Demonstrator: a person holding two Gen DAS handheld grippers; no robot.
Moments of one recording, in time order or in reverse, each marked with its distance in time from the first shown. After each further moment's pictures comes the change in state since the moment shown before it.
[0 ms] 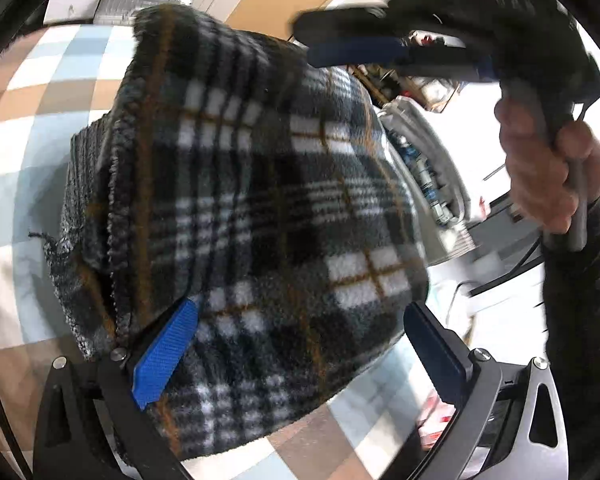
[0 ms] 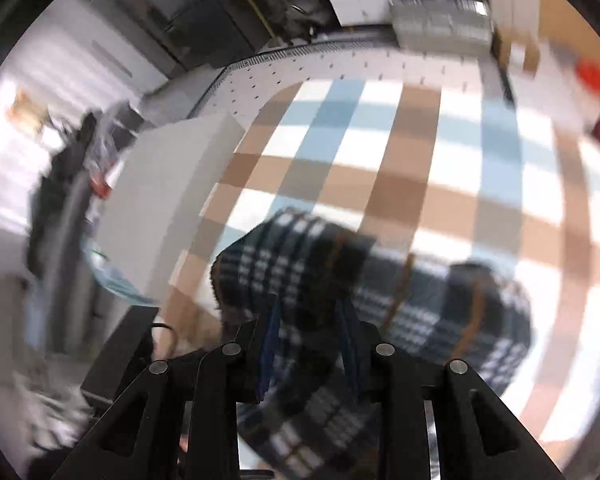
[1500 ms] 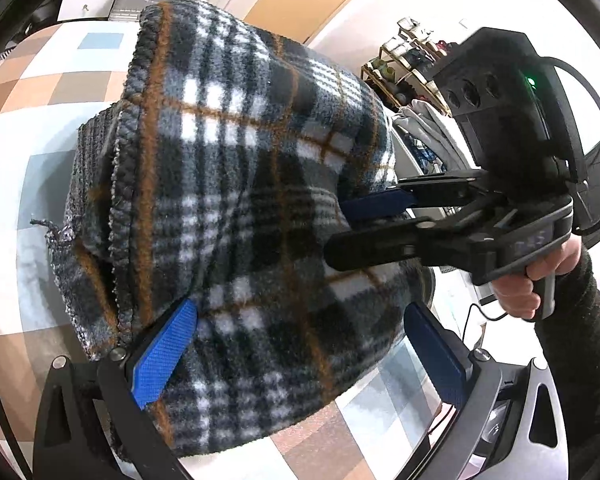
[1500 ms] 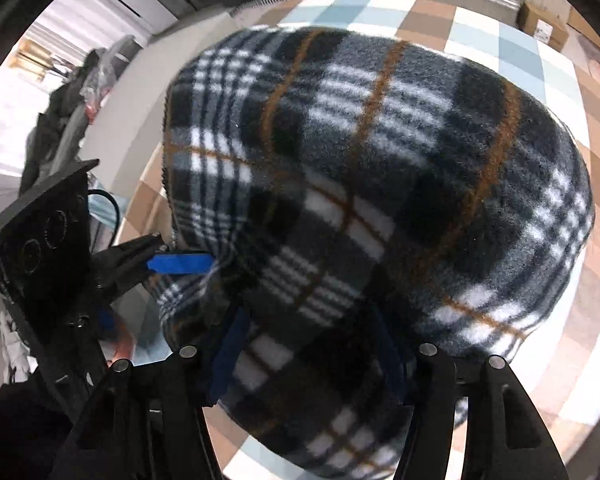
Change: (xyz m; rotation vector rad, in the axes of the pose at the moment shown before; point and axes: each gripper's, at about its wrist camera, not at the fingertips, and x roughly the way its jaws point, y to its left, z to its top) left arm 0.013 0.014 -0.014 -0.034 -0.018 0.027; right arm 0.051 -0.020 -0.071 -0.056 0.151 0.062
